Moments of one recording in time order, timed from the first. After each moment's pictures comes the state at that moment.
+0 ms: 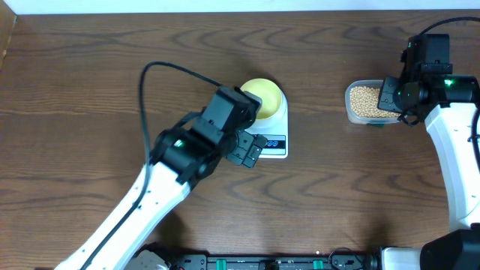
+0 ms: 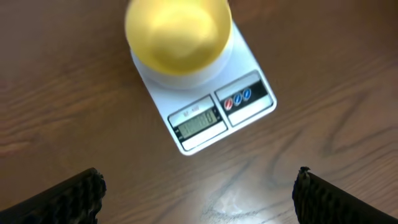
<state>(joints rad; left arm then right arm) -0.62 1.30 1.23 -0.90 -0.04 -0.07 -0.02 1.54 1.41 -0.99 0.12 0.22</state>
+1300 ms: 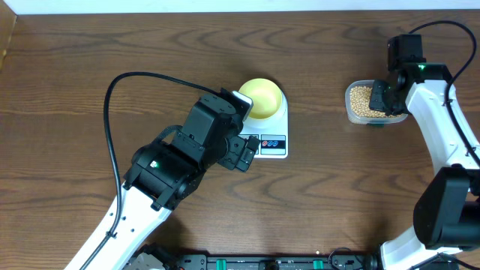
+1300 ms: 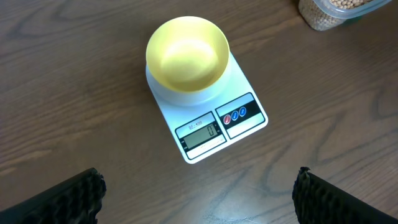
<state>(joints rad) -0.62 1.18 1.23 -0.91 -0.05 -0.07 -0.02 1.77 1.41 -0.92 0.21 0.24</state>
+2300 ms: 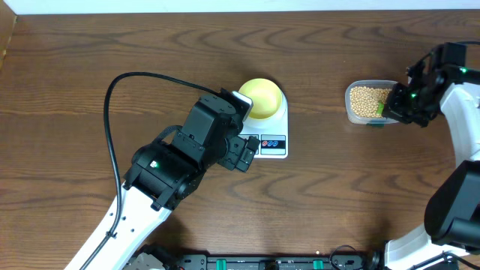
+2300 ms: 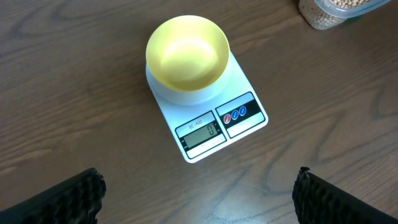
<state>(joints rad) -0.62 1.18 1.23 -0.91 -0.05 -0.07 -0.25 1.78 1.41 -1.01 -0.30 0.21</state>
